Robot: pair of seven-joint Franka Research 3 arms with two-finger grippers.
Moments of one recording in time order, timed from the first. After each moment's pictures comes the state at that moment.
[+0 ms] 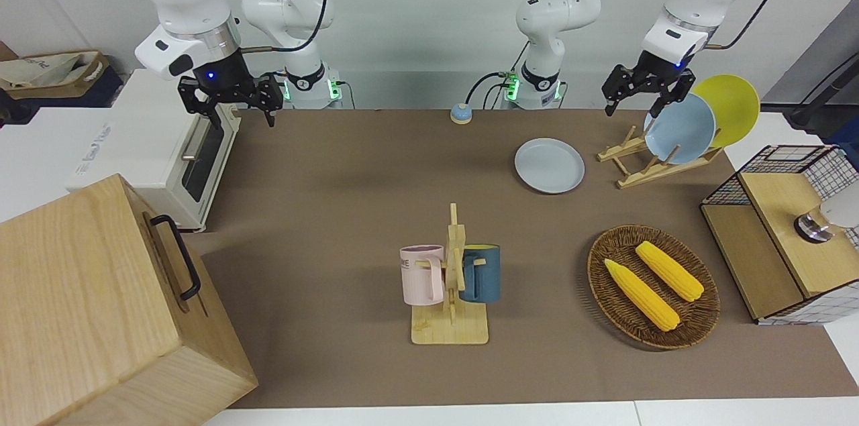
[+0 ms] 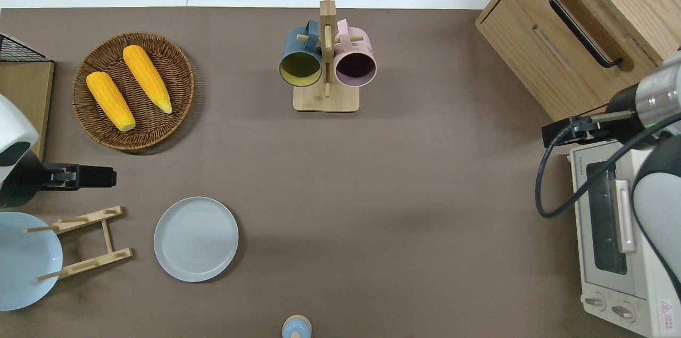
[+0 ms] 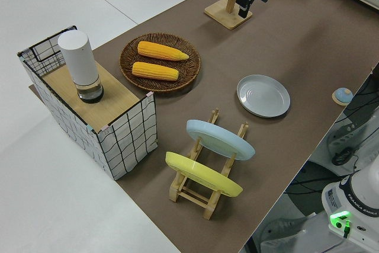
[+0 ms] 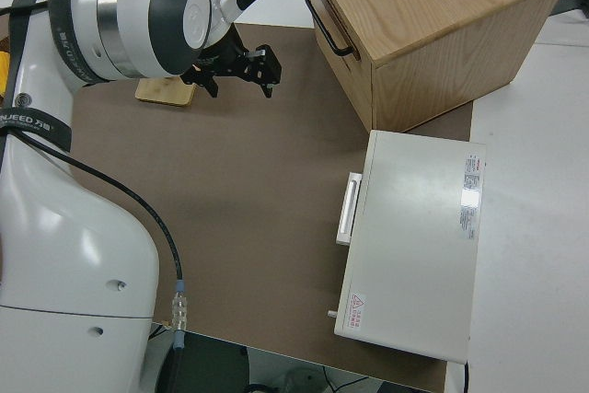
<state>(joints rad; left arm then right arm) 0.24 -0.18 -0.24 -1.83 -0.10 1.71 0.07 -0.07 0.06 0.16 -1.49 -0.04 1.53 0.02</state>
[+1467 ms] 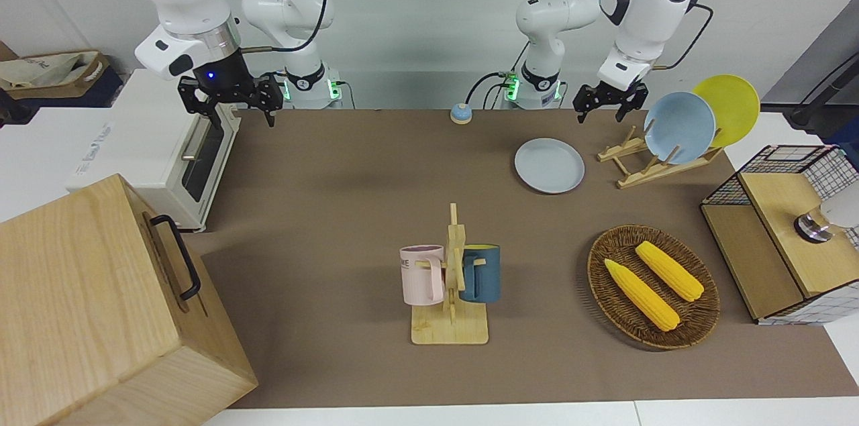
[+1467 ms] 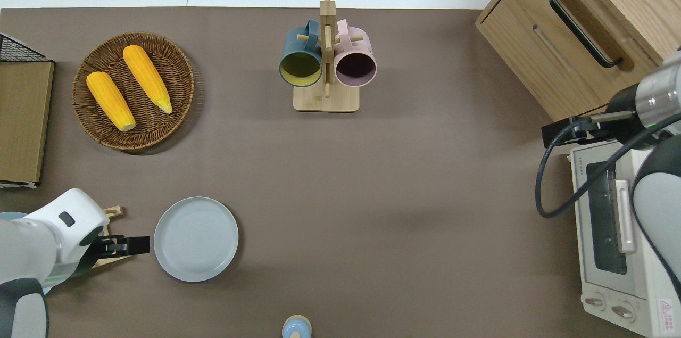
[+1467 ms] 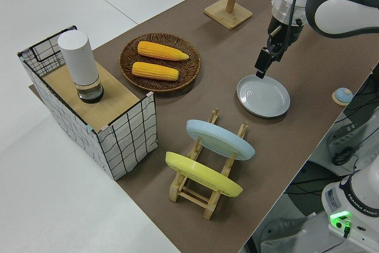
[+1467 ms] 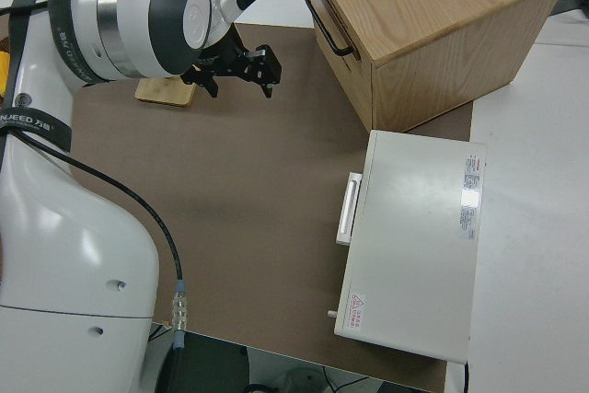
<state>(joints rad) 0.24 -0.43 -0.24 -2.38 -0.09 1.93 0.07 -0.07 0.06 0.16 -1.49 -0.04 1.53 0.02</state>
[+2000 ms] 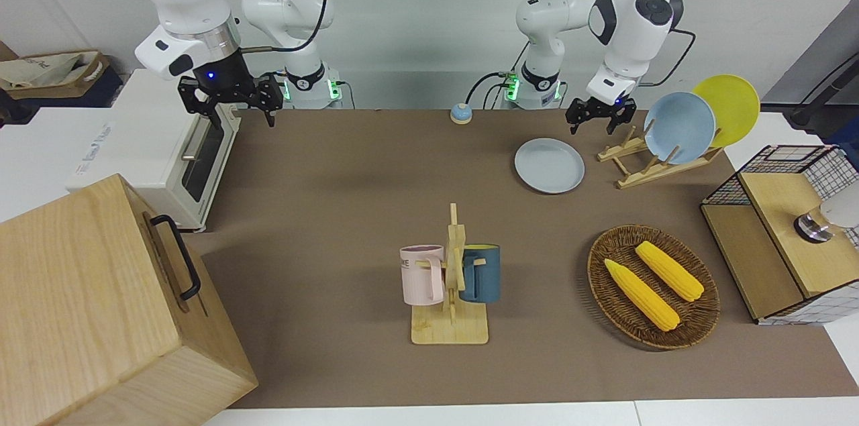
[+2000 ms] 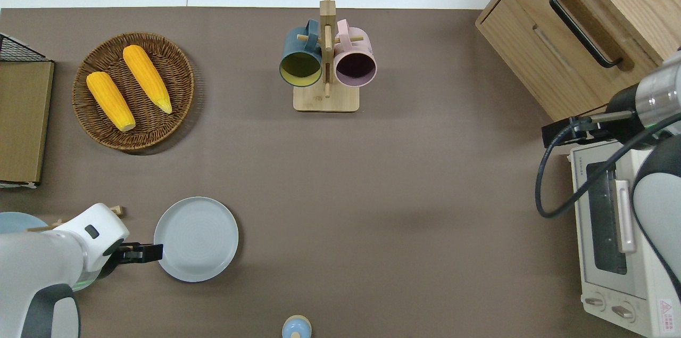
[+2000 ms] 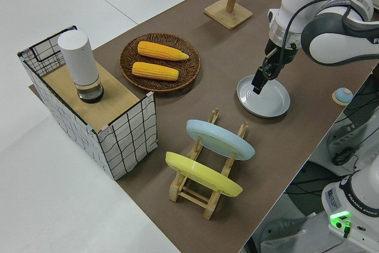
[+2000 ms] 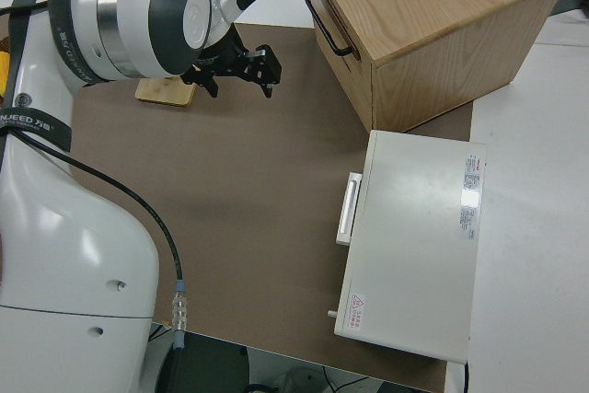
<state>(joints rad) 0.24 -0.44 -0.24 -2.54 -0.11 2.09 0.13 -0.07 0.06 0.16 -1.49 -0.04 1.53 0.02</state>
